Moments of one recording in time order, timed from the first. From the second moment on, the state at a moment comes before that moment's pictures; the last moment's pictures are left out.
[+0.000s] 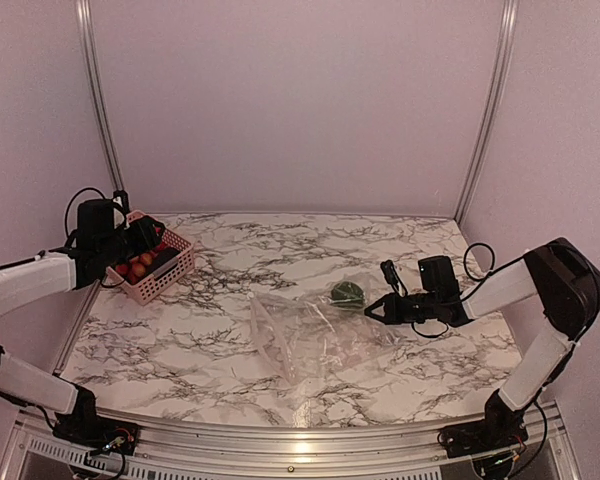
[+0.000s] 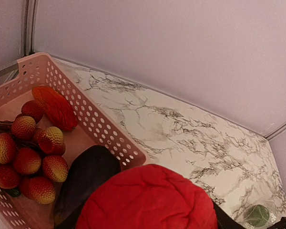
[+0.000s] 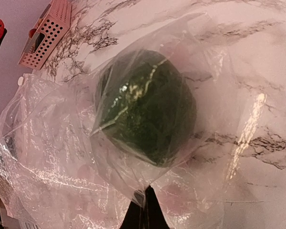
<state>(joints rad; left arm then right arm) -0.18 1.28 0.75 0.12 0.06 -0.49 0.37 1.67 0.60 0.36 -0.60 0.35</state>
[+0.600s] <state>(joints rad) -0.04 1.75 1.16 0.00 0.05 -0.44 0.37 1.67 0.60 0.36 -0.62 0.33</state>
